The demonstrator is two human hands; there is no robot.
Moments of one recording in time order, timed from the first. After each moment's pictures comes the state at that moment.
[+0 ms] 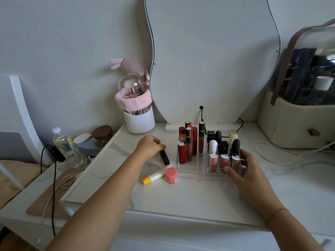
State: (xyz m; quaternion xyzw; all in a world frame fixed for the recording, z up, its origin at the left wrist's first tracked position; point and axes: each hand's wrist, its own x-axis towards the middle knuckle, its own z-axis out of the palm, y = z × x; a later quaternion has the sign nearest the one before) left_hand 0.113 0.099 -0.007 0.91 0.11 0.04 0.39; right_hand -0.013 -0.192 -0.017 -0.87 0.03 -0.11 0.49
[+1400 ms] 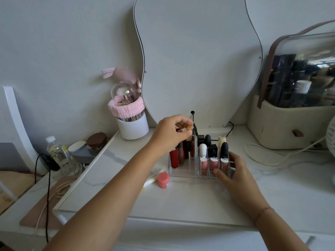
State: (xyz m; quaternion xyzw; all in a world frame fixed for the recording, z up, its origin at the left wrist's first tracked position) left_hand 0.048 0.002 0.090 0.86 -0.20 0.16 0.44; right_hand -0.016 -0.191 -0.012 -0.86 0.02 -0.10 0.49
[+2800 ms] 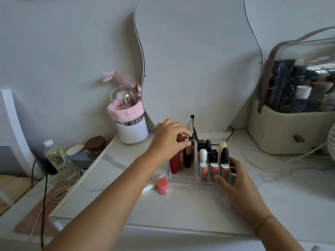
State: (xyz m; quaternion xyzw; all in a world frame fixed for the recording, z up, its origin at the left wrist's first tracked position) left_hand 0.065 0.010 0.074 0.90 -0.24 0.25 0.27; right_hand -0.017 -0.190 -0.009 -0.87 0.03 -0.09 0.49
